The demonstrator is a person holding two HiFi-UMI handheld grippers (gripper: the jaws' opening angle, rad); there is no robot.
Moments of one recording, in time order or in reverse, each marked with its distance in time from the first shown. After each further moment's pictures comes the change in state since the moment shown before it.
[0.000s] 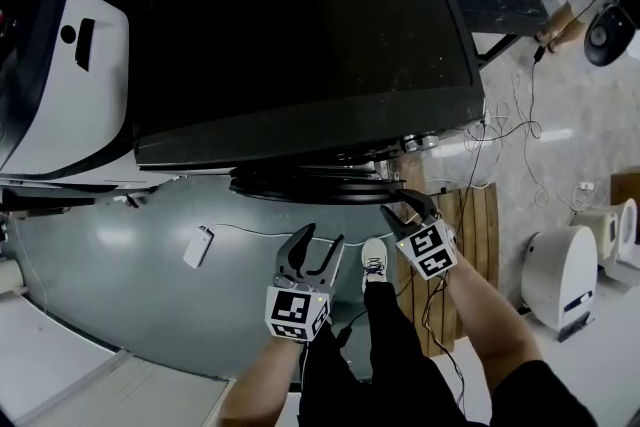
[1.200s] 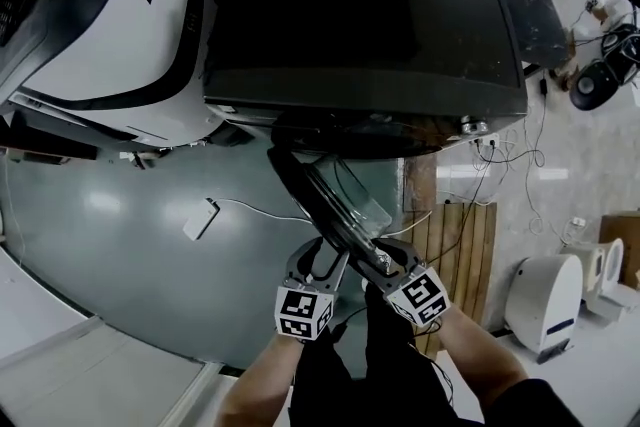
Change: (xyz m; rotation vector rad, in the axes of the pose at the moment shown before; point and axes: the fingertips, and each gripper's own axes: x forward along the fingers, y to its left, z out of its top) left arm -0.105 0.036 -0.084 -0.146 0.053 0.062; right arm -0.043 0.216 0.023 0.030 -0.092 0.311
